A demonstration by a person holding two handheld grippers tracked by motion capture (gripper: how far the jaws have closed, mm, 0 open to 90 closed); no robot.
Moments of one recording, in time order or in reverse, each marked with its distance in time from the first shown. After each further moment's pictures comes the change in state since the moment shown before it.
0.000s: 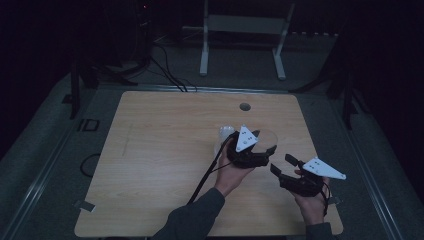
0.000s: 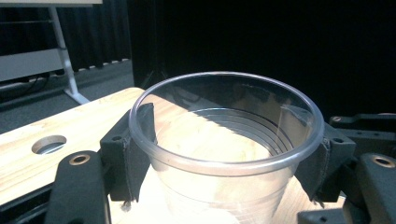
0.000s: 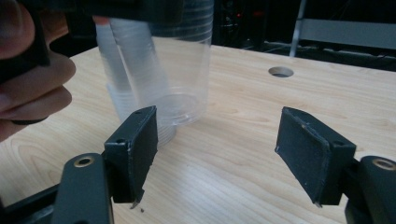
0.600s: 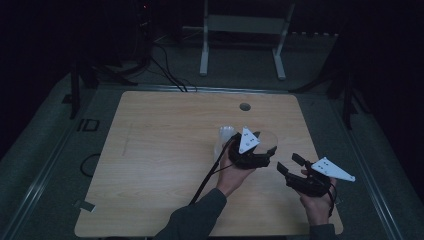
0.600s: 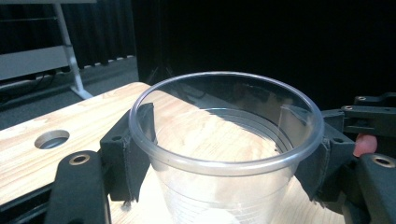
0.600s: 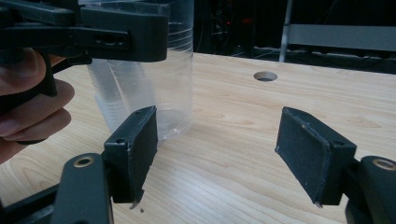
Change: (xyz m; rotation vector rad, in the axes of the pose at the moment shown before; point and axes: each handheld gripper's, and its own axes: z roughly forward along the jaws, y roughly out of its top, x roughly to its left) left arm -0.001 -0.008 0.009 0.010 0.025 0.006; right arm -0.011 0.000 -0.012 -0.035 -0.032 0.037
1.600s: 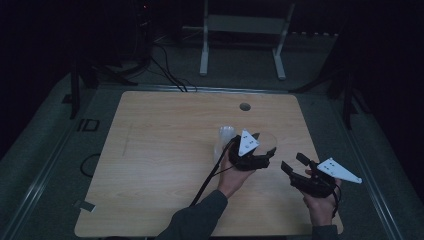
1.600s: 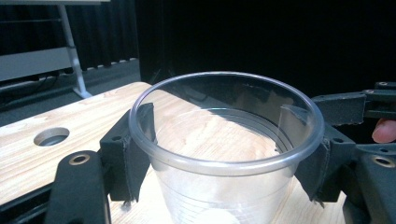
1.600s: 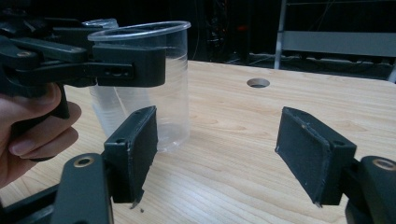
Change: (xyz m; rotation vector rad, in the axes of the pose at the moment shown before) left arm 0.000 -0.011 0.005 -0.016 0.010 -0.006; right arm -0.004 0.003 -0.009 -0.031 -0.014 0.011
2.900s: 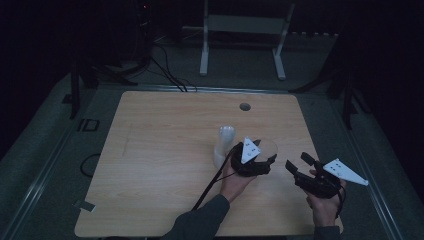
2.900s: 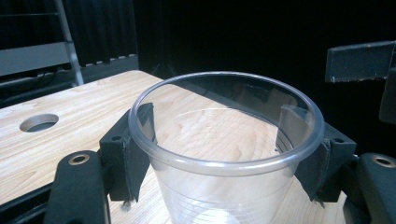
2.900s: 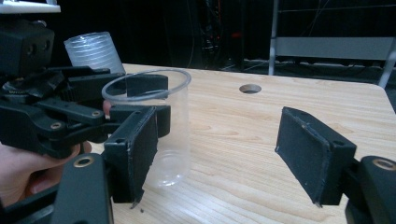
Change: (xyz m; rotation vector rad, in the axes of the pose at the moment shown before) left arm -0.007 -0.028 0.013 0.008 0.001 0.011; right arm -0.006 0.001 -0.008 -0.033 -0.019 0.023
